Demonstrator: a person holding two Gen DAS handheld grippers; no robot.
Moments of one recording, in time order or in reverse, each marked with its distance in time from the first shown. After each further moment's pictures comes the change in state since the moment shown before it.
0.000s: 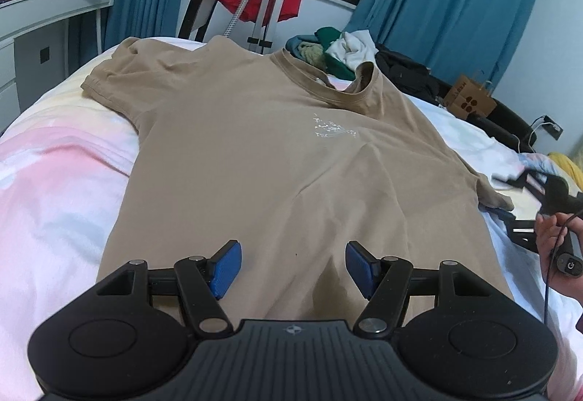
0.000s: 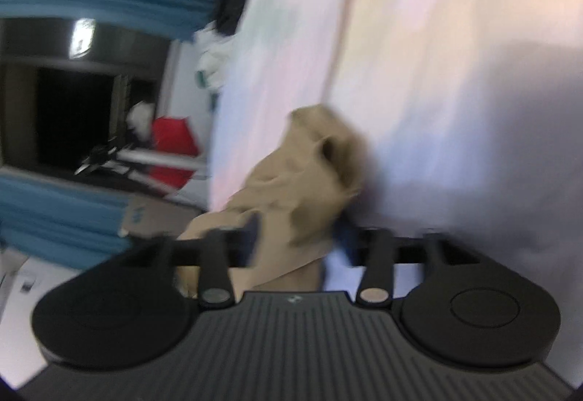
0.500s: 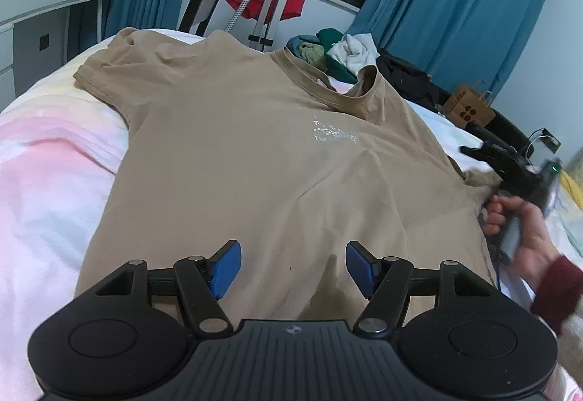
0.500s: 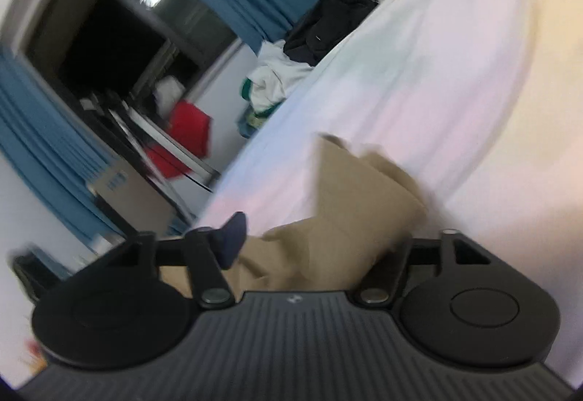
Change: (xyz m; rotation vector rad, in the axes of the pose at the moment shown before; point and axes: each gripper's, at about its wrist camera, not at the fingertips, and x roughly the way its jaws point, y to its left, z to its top) left arm 0.016 0.005 0.005 -0.049 0.003 -0.030; right arm 0.083 0.055 0.010 -0.476 -0.170 -0.069
